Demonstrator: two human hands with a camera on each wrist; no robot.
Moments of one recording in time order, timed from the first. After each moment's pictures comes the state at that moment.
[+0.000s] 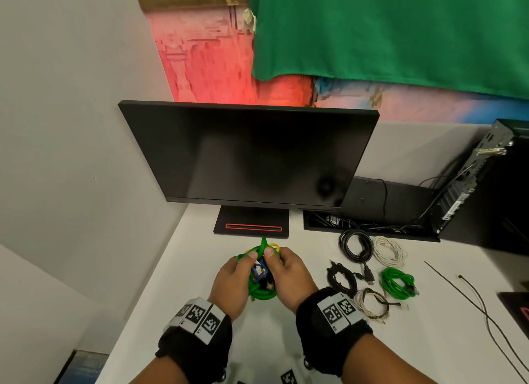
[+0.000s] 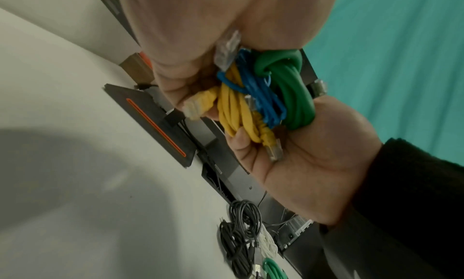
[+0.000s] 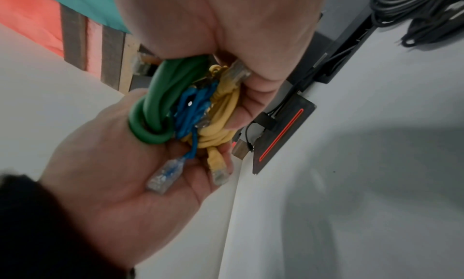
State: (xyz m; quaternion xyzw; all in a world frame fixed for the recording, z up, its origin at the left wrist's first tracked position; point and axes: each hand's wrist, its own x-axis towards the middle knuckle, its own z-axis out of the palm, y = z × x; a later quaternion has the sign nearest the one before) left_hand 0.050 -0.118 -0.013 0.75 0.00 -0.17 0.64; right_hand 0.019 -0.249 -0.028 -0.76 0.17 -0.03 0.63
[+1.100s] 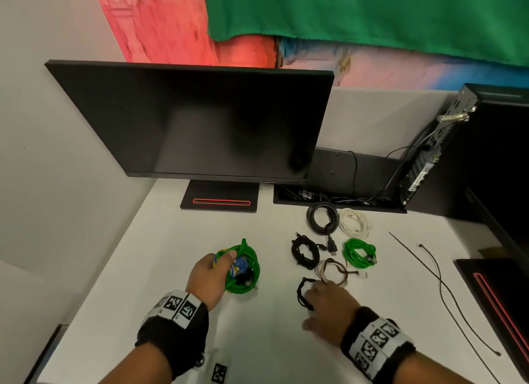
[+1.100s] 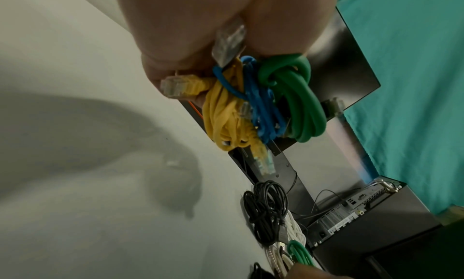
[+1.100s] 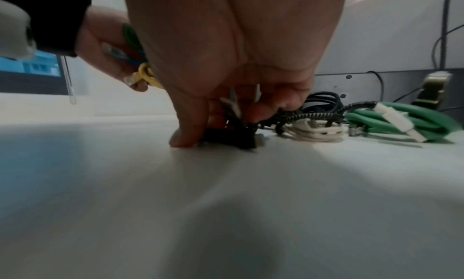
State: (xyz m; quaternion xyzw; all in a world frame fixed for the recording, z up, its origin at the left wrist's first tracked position) left_hand 0.023 -0.145 -0.080 0.81 0.05 -0.16 0.56; right_hand -0.103 -0.387 -0.100 -0.97 -0.01 0.22 0.08
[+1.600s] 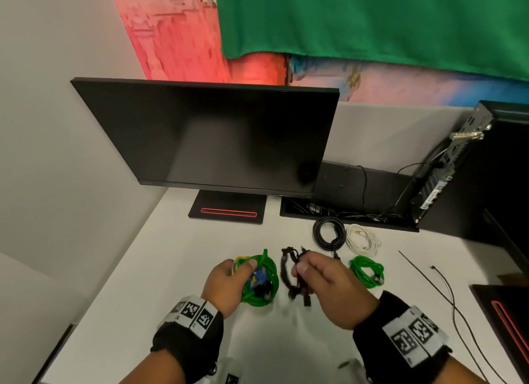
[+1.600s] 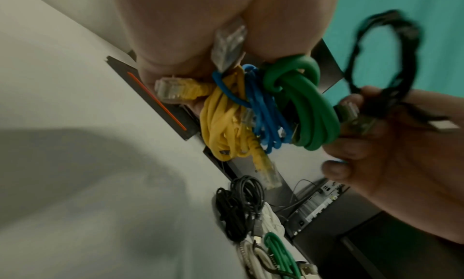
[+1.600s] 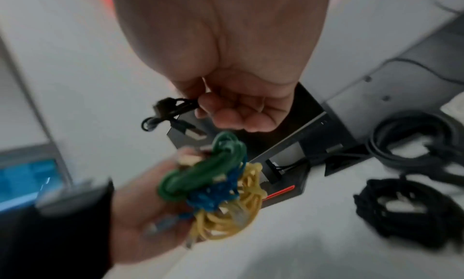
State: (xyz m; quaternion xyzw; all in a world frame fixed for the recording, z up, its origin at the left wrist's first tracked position) left_hand 0.014 -0.176 -0.058 0.81 0.03 -0.18 0.56; right_hand -0.081 -0.384 0.004 -0.84 0.01 0.01 0.54
